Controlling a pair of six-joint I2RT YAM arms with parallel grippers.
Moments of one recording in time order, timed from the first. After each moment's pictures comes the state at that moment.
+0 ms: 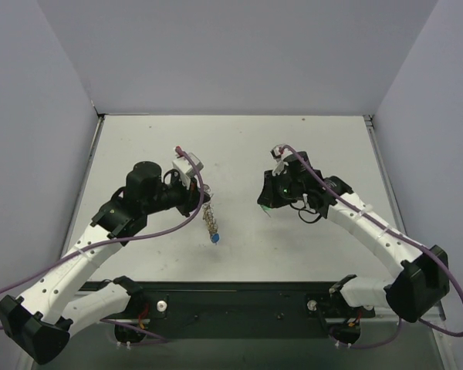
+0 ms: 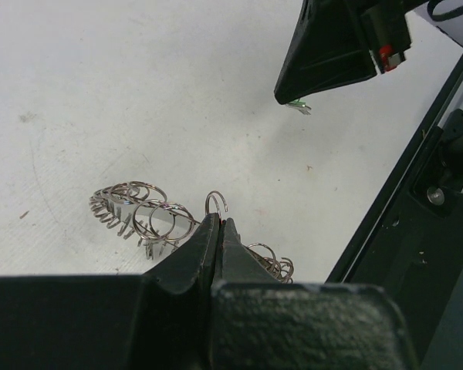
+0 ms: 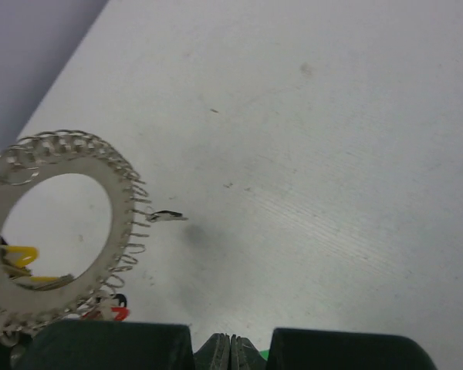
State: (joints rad) left arm -0.59 0.97 0.97 -0.39 0.36 -0.06; right arm 0.58 1.30 1.03 -0.52 -0.18 0.30
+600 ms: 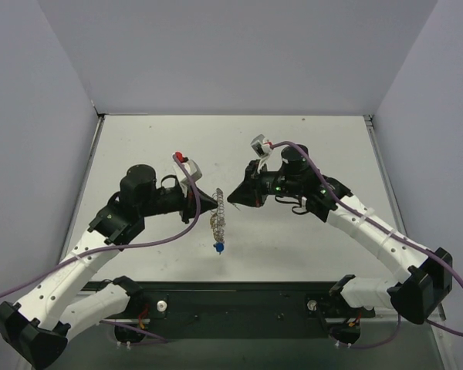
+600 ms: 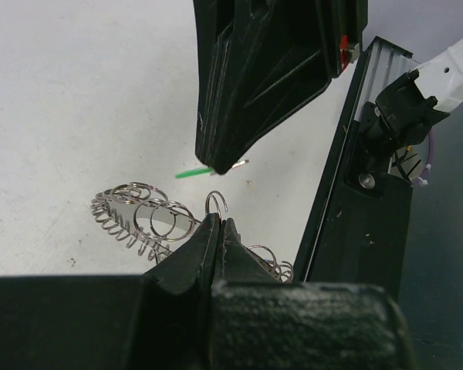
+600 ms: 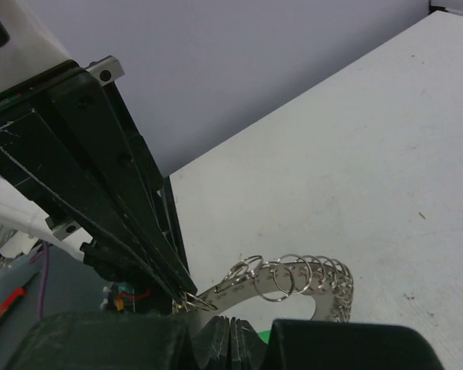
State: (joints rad) left arm -0.59 0.92 0.93 -0.28 0.62 -0.05; right arm 0.67 1.24 1.08 -0.22 -0.63 0.22
